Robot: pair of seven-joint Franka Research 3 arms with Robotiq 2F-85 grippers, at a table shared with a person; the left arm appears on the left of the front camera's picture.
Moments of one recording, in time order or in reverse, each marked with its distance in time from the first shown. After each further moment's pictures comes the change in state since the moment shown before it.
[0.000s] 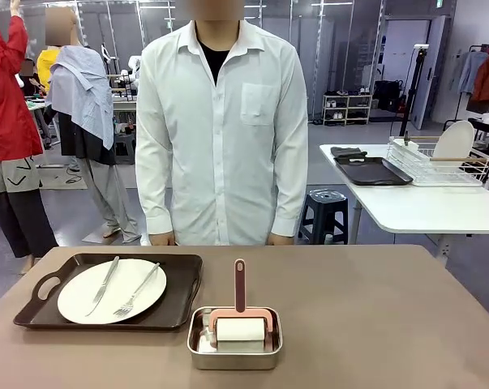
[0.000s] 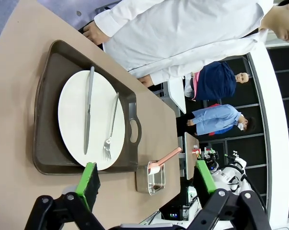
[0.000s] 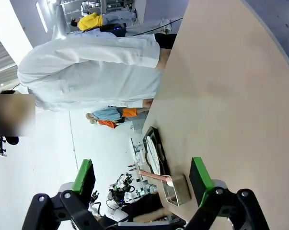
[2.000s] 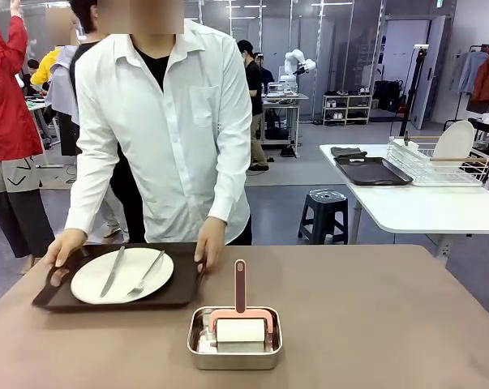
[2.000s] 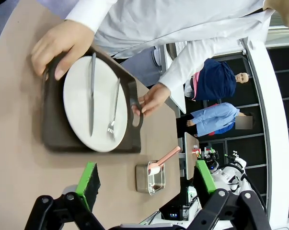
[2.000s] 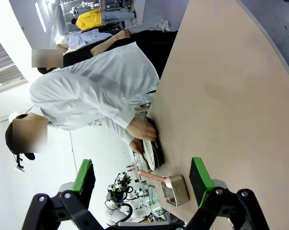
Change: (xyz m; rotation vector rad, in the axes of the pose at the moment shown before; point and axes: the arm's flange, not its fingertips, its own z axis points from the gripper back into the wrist) left arm 0.000 0.000 0.000 0.000 0.000 0.000; right arm 0.005 0.001 0.001 -0.006 -0.002 0.005
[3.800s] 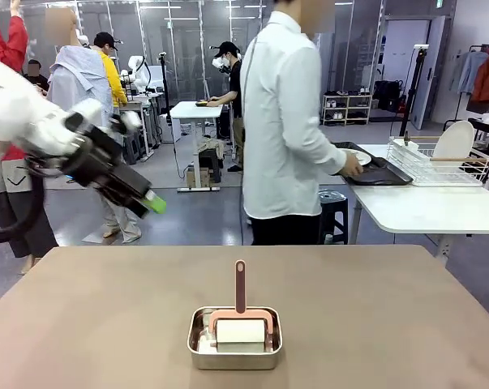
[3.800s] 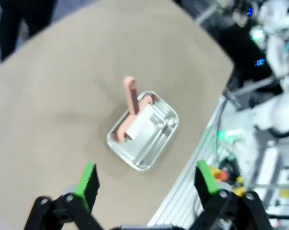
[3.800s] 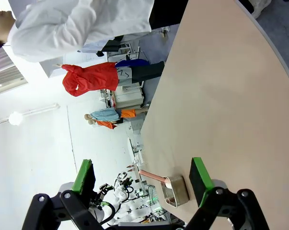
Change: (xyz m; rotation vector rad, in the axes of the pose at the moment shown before) left arm -0.121 -0.276 -0.286 0.129 0.680 -0.907; right arm 0.001 -0.001 0.000 0.000 0.000 -0.003
